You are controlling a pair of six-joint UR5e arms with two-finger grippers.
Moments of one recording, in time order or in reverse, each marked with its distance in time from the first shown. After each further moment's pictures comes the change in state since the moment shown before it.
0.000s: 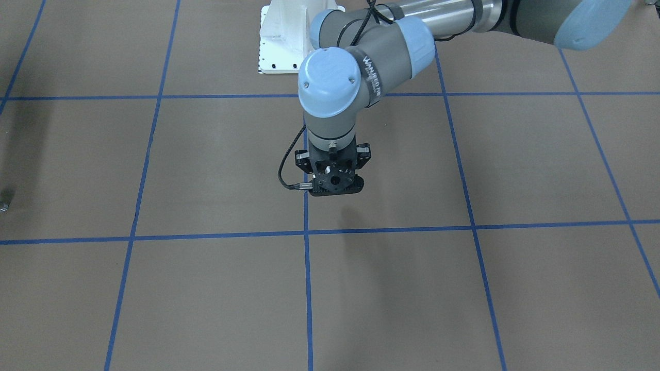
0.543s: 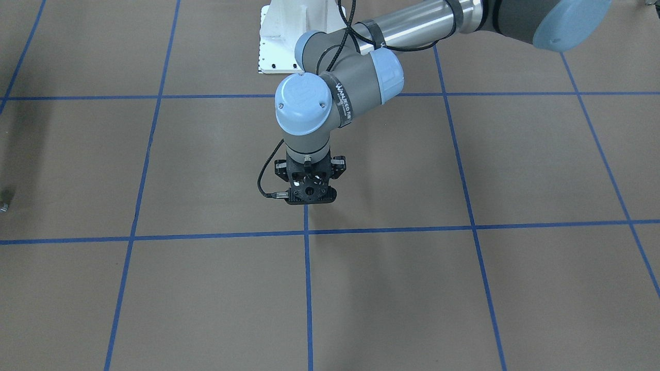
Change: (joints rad) left arm 0.044 -0.023 0.100 -0.121 0.004 -0.026; right arm 0.000 -0.001 -0.003 0.000 0.000 0.000
